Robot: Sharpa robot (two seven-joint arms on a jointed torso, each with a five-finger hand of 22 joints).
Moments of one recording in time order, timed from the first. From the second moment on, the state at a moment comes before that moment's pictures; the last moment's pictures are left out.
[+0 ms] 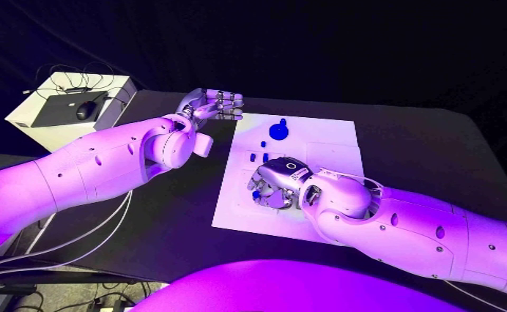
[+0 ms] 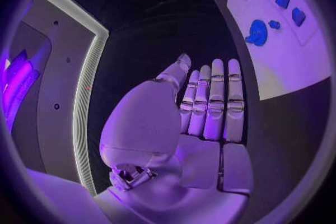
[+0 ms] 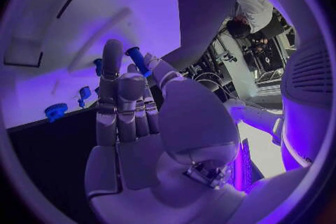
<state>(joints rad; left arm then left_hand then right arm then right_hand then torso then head) 0.88 -0.86 0.22 1.37 -0.25 -0.30 0.31 1.40 -0.04 0.19 -0.07 0.05 1.05 0.16 0.06 0.06 1.18 0.12 0.06 0.06 1.23 0.09 0.07 0.16 0.09 1.12 0.11 0.07 0.14 1.02 -0.51 -0.17 1.57 -1.69 -0.26 -0.19 1.30 -0.05 0.22 -0.13 0.23 1.03 0.13 0.07 0.07 1.18 0.08 0.06 0.06 1.42 -0.02 1.03 0.65 0.16 1.43 -0.03 0.24 0.78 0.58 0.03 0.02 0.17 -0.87</state>
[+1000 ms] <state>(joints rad) 0.88 -0.86 0.22 1.36 -0.25 -0.30 0.30 1.40 -0.04 0.19 -0.06 0.05 1.05 0.16 0.06 0.06 1.18 0.12 0.06 0.06 1.23 0.09 0.07 0.16 0.09 1.12 0.11 0.07 0.14 1.12 -0.79 -0.13 1.72 -1.30 -0.45 -0.07 1.36 -0.01 0.04 -0.02 0.22 0.99 0.17 0.07 0.06 1.19 0.09 0.10 0.06 1.43 -0.01 0.99 0.61 0.14 1.46 -0.02 0.18 0.66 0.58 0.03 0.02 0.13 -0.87</state>
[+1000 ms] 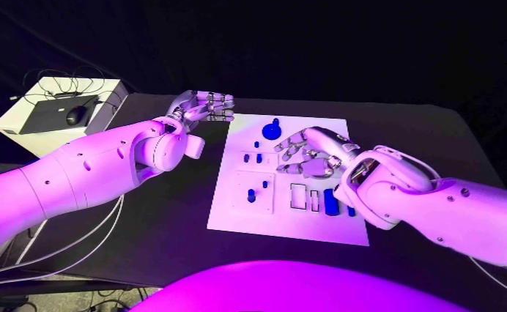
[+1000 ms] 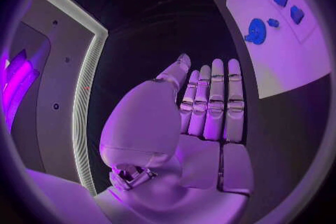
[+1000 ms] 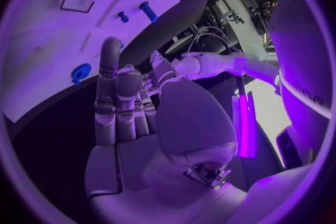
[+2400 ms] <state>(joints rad) 0.85 -0.83 0.22 1.33 -0.24 -0.29 0.30 1.39 -0.04 0.18 -0.05 0.05 1.05 0.16 0.06 0.06 1.18 0.12 0.06 0.06 1.23 0.09 0.07 0.17 0.09 1.12 0.11 0.07 0.13 1.17 -0.95 -0.17 1.74 -0.92 -0.02 -0.60 1.05 0.08 -0.10 -0.01 0.37 1.13 0.07 0.09 0.49 1.24 -0.02 0.85 1.08 1.44 -0.08 1.20 0.99 0.09 1.47 -0.09 0.30 0.79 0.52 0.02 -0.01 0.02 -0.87</state>
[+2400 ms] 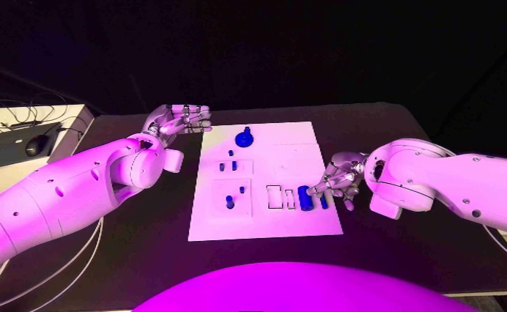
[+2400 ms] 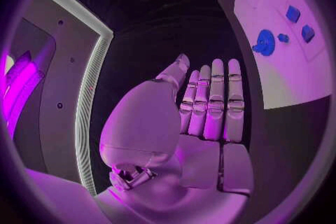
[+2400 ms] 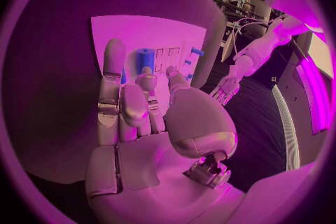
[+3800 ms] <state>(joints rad) 0.84 -0.86 0.22 1.36 -0.24 -0.29 0.31 1.38 -0.05 0.16 -0.03 0.05 1.05 0.16 0.06 0.06 1.18 0.12 0.06 0.06 1.22 0.09 0.07 0.17 0.09 1.12 0.11 0.07 0.12 1.11 -0.81 -0.18 1.62 -1.18 0.07 -0.64 0.97 0.05 -0.10 0.04 0.29 1.12 0.07 0.08 0.57 1.24 -0.02 0.84 1.08 1.44 -0.08 1.21 1.02 0.09 1.47 -0.09 0.28 0.82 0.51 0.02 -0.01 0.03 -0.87</state>
